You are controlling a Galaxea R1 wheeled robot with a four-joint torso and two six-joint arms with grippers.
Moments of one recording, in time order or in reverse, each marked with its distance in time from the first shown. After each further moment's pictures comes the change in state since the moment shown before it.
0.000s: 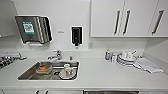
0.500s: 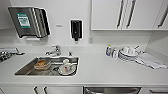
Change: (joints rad) left arm -0.003 0.013 -0.031 0.000 -0.006 -0.012; right arm 0.037 -0.020 0.029 0.018 -0.002 0.000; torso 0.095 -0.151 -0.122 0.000
